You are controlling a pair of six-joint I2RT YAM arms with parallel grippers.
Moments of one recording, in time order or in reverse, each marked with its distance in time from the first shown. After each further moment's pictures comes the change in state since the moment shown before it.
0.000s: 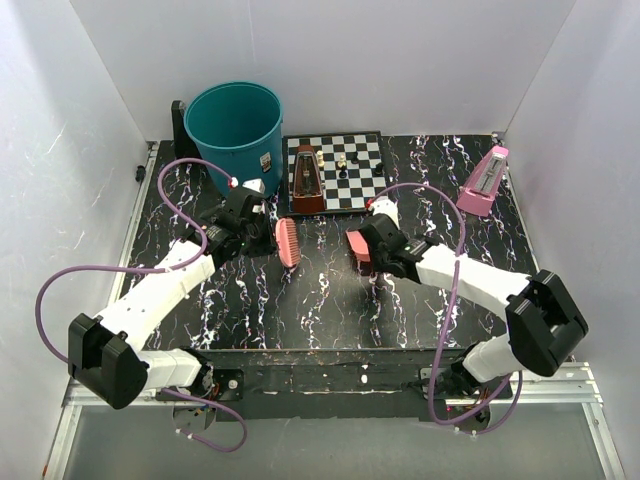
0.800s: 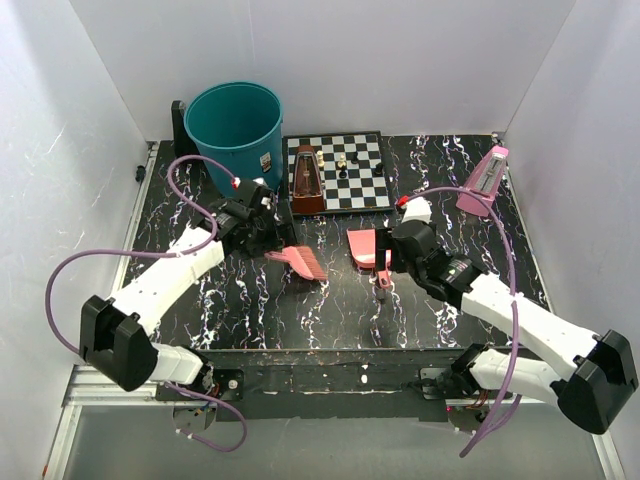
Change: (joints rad) left arm 0.000 0.096 0.055 -0.034 0.092 -0.108; right arm -0.001 -0.358 -0.106 0.021 -0.011 0.050
